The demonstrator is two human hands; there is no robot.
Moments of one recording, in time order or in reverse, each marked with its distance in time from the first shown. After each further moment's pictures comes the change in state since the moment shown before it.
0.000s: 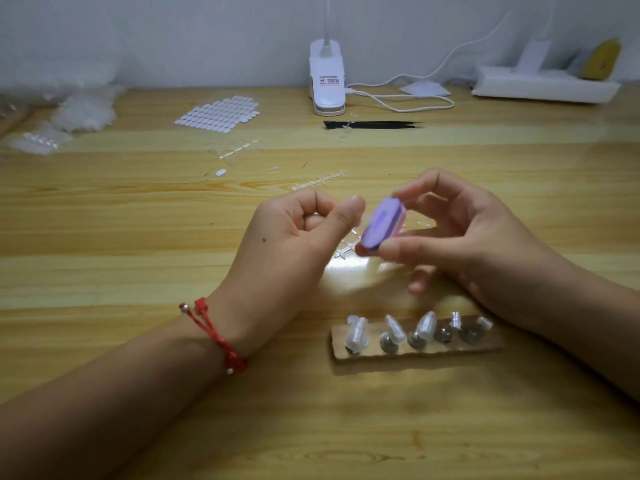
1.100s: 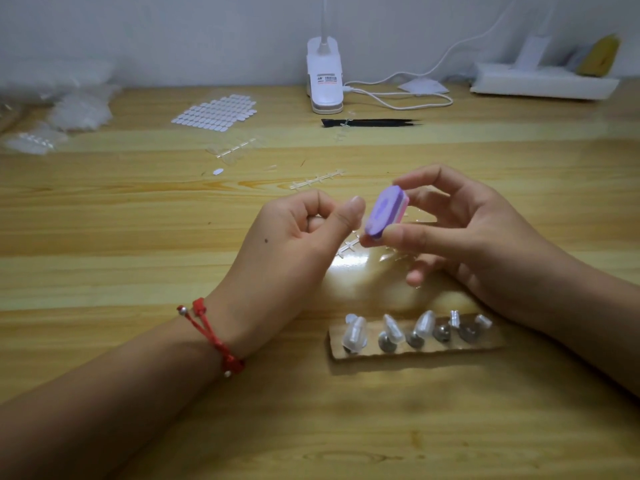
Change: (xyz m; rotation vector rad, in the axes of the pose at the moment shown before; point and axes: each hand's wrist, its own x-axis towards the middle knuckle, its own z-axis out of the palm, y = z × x) left_hand -0.001 0.001 0.001 0.044 -0.029 -0.013; right_hand -0.001 -0.001 0.000 0.025 0.003 0.012
